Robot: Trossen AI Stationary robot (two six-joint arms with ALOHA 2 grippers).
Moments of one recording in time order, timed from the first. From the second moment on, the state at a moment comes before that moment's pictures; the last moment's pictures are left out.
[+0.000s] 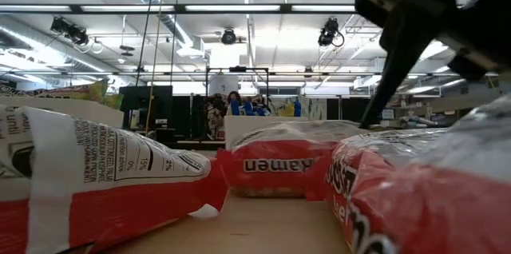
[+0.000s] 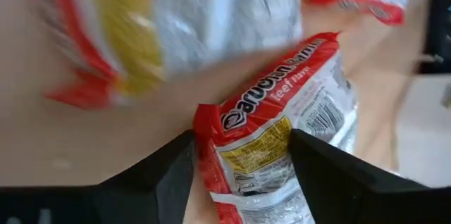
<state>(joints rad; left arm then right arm) -0.67 1.43 1.05 -0.33 -0.45 -0.49 0.70 1.93 1.04 -0.15 0.52 -0.68</state>
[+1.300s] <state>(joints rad) -0.52 1.33 0.86 0.22 -0.51 -0.02 0.59 1.31 1.14 -0.27 0.70 0.12</state>
